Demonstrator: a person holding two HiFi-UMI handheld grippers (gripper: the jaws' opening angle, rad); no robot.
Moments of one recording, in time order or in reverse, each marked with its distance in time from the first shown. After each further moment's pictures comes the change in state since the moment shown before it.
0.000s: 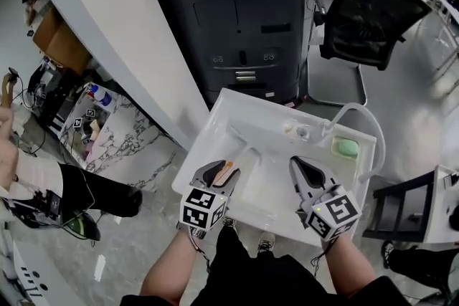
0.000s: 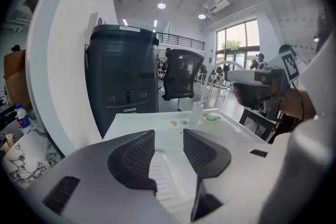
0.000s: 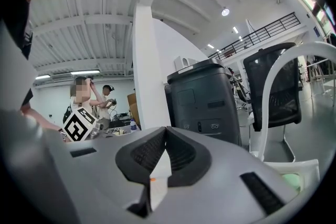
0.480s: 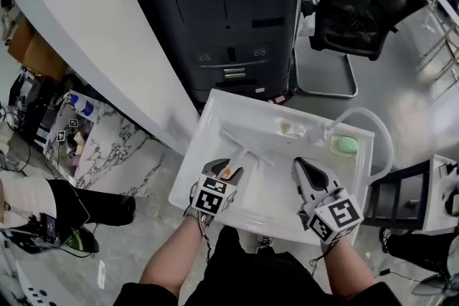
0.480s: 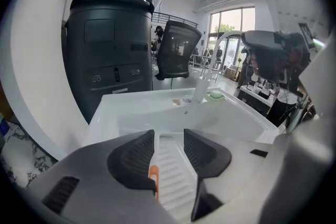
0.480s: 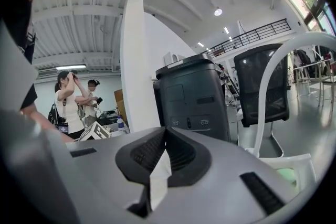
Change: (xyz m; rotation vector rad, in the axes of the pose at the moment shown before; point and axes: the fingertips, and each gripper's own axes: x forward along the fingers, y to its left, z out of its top) left arm 0.088 0.034 -0.053 0.064 0.220 -0.109; right arm 0.026 -0.021 -0.007 0.021 0.043 -0.136
